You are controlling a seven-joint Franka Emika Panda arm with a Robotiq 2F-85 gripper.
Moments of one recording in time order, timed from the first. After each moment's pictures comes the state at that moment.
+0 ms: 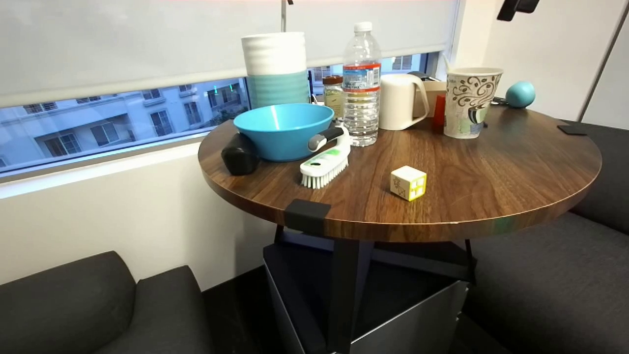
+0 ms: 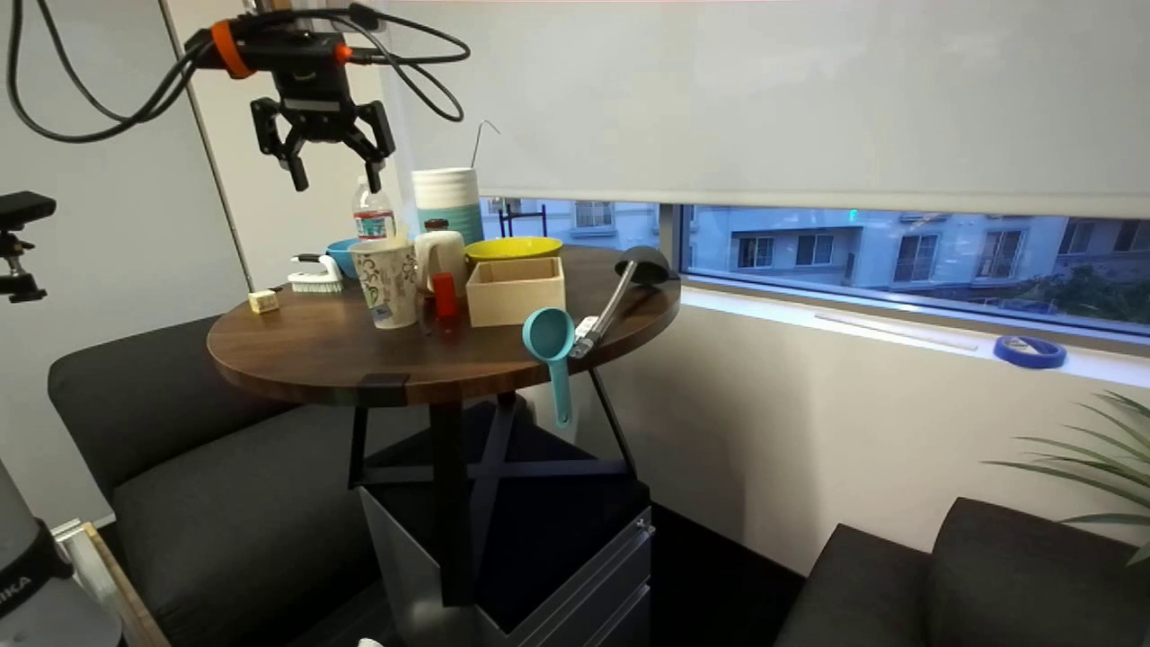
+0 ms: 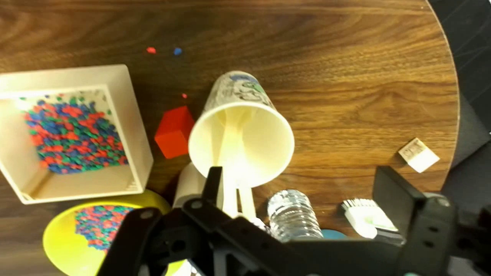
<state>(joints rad) 0.17 -0.62 -0.23 -2.35 0.05 1.90 -0.66</state>
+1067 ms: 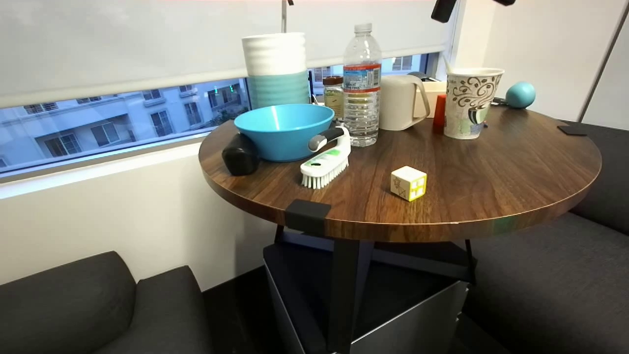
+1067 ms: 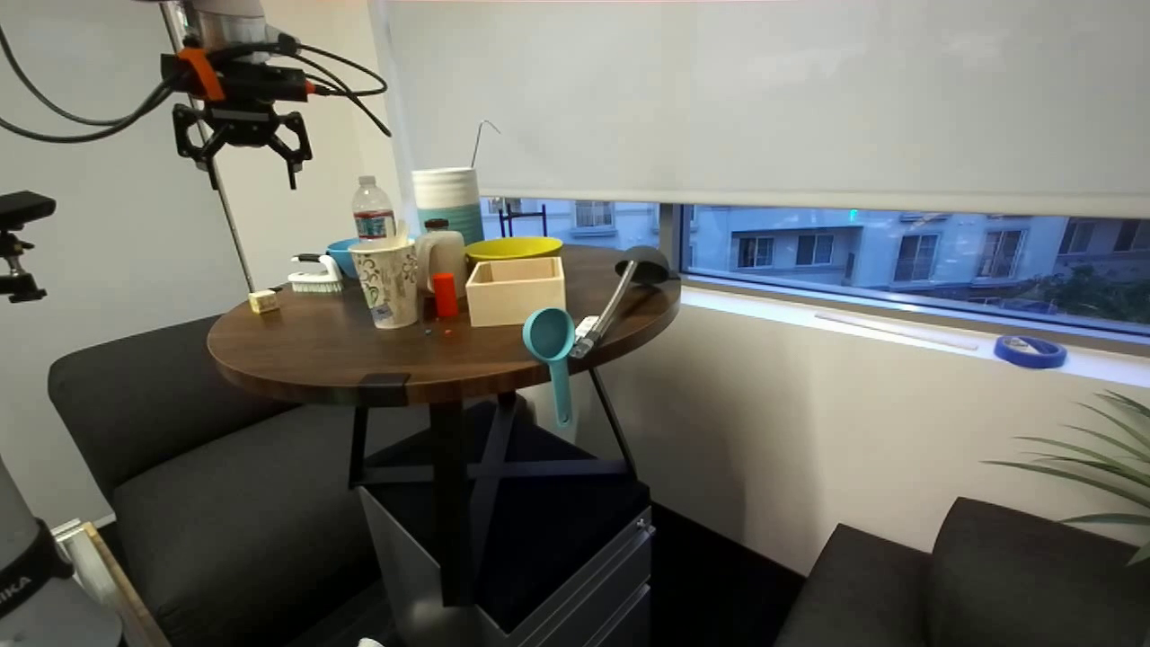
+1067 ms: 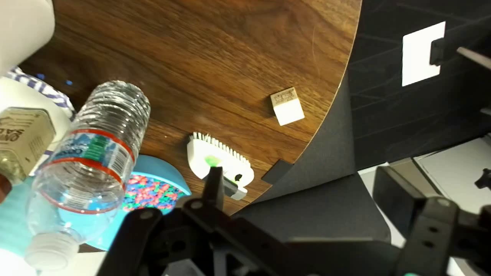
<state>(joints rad) 0.35 -0.60 -0.09 -2.36 0.26 1.92 -0.92</state>
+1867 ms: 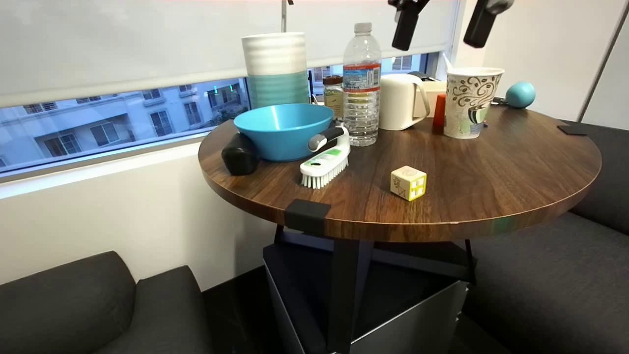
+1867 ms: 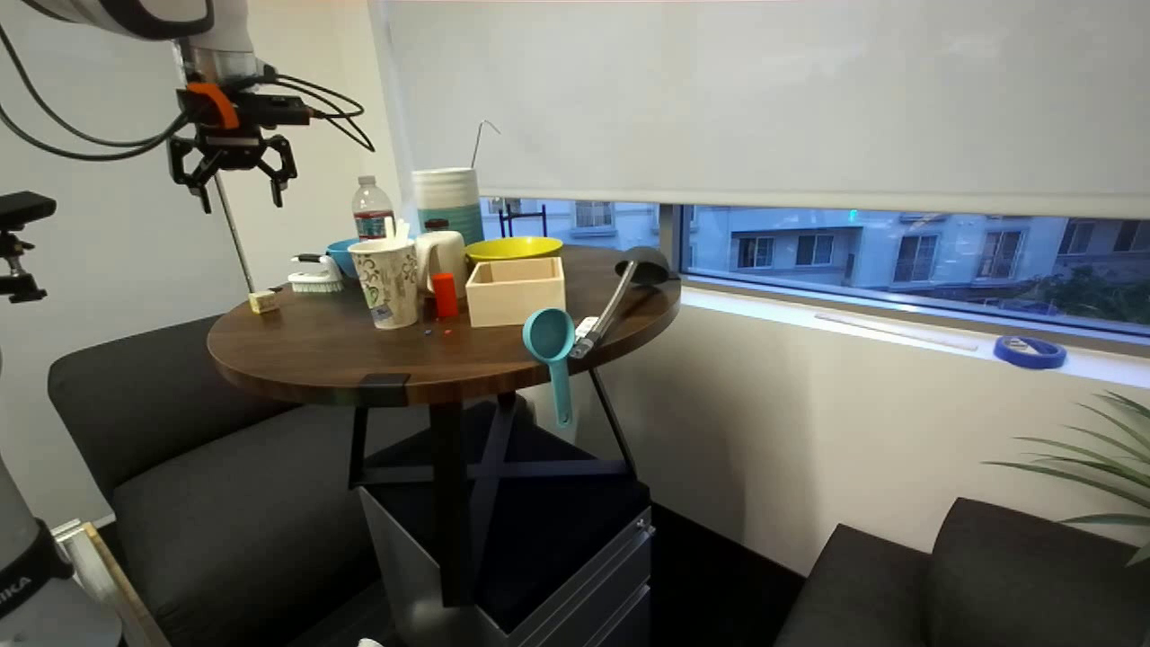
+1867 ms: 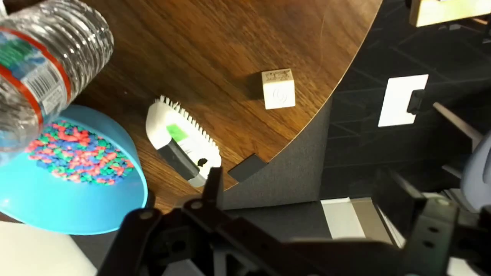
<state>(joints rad) 0.39 -0.51 0.01 -2.35 0.27 1.99 -1.08</state>
